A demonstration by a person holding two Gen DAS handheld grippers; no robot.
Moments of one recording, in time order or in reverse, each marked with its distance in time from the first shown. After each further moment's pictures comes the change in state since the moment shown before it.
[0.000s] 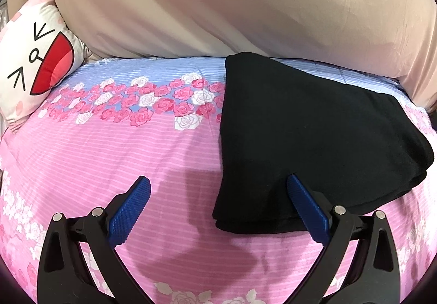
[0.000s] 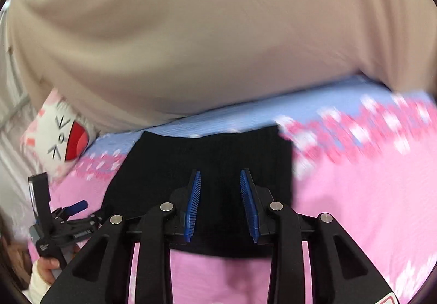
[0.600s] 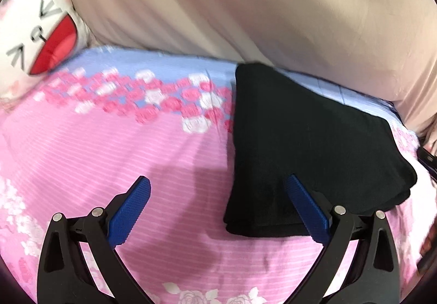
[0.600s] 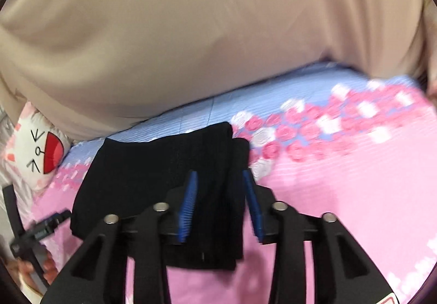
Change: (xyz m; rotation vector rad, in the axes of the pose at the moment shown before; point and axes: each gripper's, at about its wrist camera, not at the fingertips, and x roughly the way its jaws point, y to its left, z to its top) left arm -0.011 0.019 0.008 -0.093 -0.025 -0.043; right arm -0.010 -0.055 -0.010 0.103 -0.023 -0.139
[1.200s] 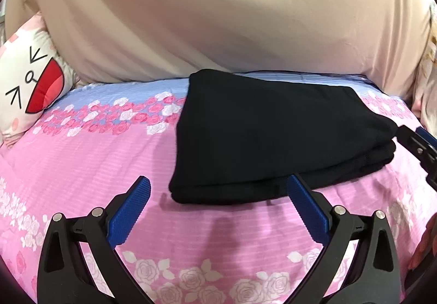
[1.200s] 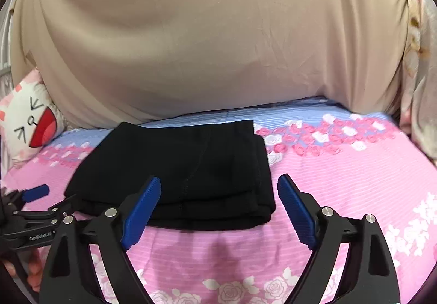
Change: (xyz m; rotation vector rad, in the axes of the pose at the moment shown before) left arm -0.027 -0.057 -0.046 0.177 -0.115 -0.039; right arm -0.034 0.076 -0.072 -0.171 -0.212 -0.130
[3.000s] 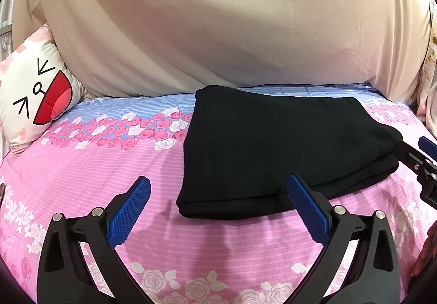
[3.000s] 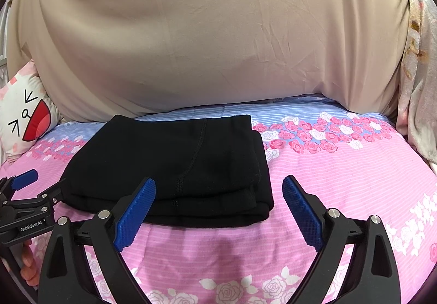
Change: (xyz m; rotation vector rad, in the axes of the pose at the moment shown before) left arm -0.008 -0.001 0.005 0.010 -0.071 0.048; right arm 0.005 0.001 -0.003 -0.012 0.024 -0.021
